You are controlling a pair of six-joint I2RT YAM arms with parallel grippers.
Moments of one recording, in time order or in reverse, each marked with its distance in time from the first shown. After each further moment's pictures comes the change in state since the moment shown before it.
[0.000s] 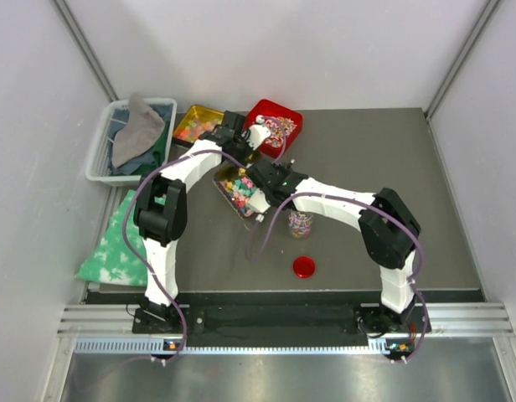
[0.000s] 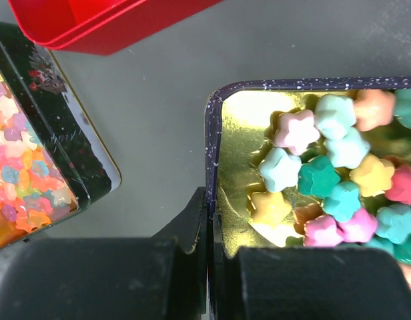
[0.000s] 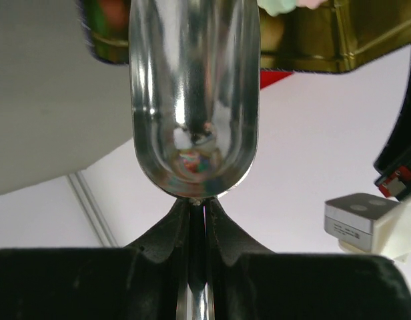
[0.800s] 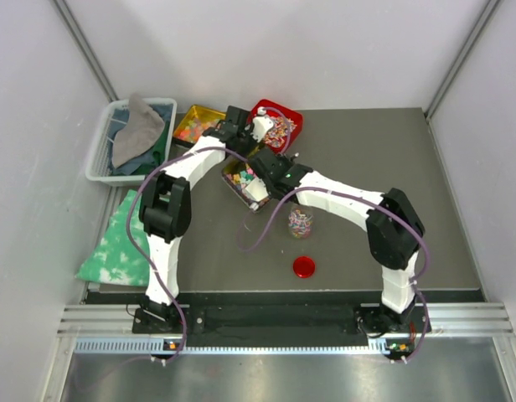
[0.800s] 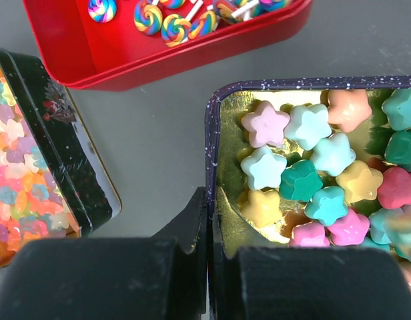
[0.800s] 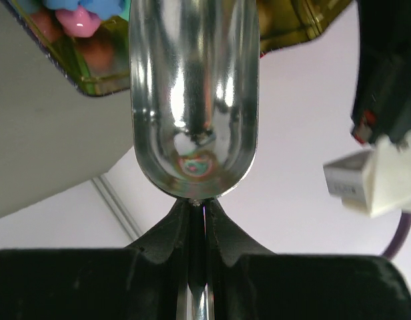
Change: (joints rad) left arm -0.002 0.068 0.104 0.020 0.015 -0.090; right arm -0.015 -0.040 0.072 -0.062 -0.012 0.158
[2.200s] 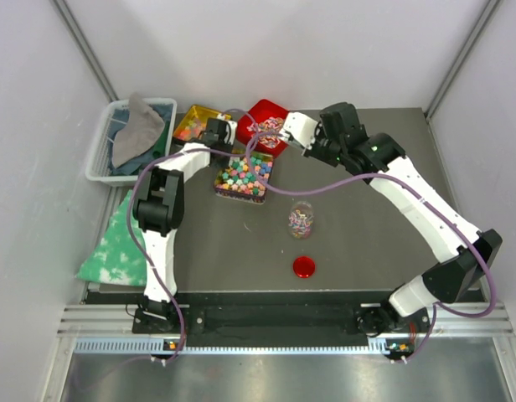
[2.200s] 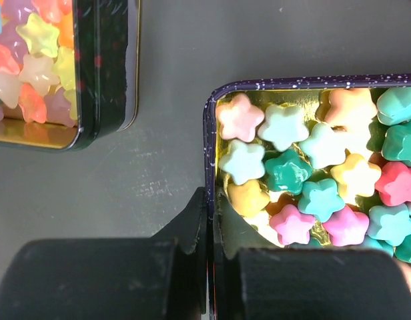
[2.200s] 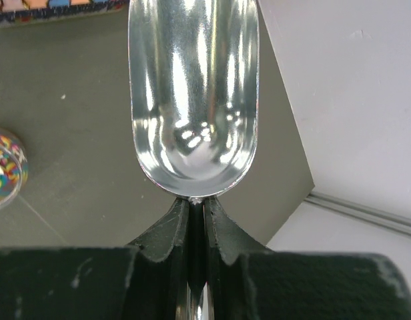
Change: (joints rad) left arm 0.132 0.037 -0.158 0.102 -0.116 -0.430; right arm -0.235 -0.393 0.118 -0.331 -0.449 0.954
